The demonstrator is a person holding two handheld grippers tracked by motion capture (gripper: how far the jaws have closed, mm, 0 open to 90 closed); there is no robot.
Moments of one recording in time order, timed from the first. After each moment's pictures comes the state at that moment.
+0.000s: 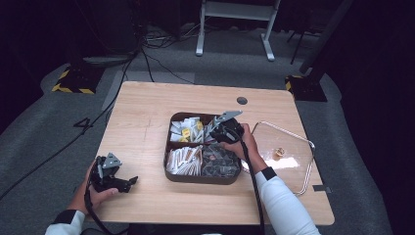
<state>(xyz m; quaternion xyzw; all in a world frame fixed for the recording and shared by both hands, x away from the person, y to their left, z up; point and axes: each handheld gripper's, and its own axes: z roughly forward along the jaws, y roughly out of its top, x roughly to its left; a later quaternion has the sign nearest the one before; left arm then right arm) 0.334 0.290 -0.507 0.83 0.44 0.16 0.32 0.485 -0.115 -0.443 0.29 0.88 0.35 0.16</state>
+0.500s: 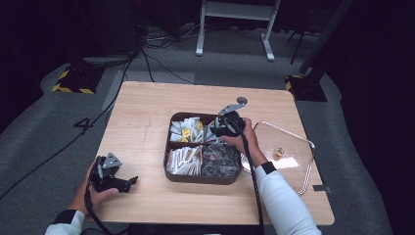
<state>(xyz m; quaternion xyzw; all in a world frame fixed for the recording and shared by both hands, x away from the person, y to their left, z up) 0.334 0.290 -0.507 0.83 0.44 0.16 0.32 0.508 -0.119 -0.440 0.34 0.86 0.35 0.16</state>
